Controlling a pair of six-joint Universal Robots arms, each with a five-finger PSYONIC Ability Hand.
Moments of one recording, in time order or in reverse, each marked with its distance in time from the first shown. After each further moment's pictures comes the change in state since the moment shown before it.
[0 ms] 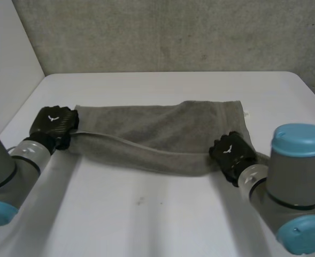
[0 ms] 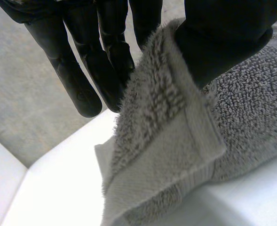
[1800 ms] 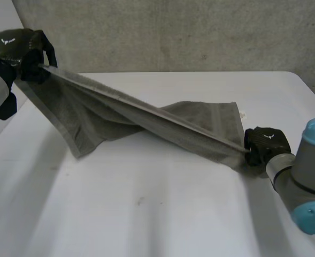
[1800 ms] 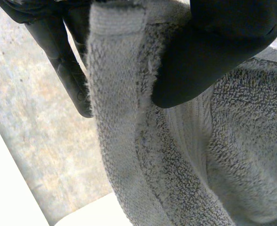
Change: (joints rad) left arm 0.012 0.207 0.413 -0.436 -0.009 -0.260; right arm -0.187 0.024 0.028 -0.121 0.036 0.639; left_hand 0.000 0.000 0.000 0.000 0.000; right_hand 0.552 0.723 0.729 0.733 0.669
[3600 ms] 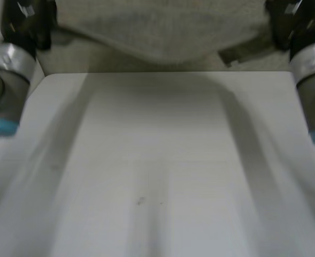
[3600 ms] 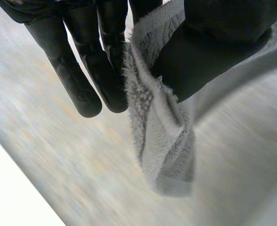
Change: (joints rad) left arm -0.069 -0.261 0.105 0.485 -0.056 0.312; right arm 0.000 -0.159 -0.358 -0.186 -0.133 -0.572; left_hand 0.008 0.000 0.000 0.000 0.000; right_hand 0.016 0.005 0.004 0.004 0.047
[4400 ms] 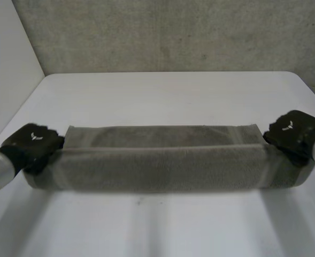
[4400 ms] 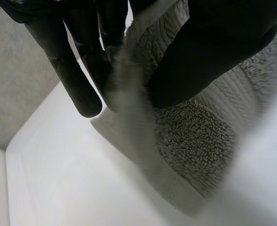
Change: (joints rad) left arm 0.249 0.291 -0.553 -0.588 0.285 0.384; right arm -0.156 -0.130 0.201 0.845 -0.112 -0.286; left_hand 0.000 0.000 0.000 0.000 0.000; right_hand 0.000 0.000 0.000 0.000 0.001
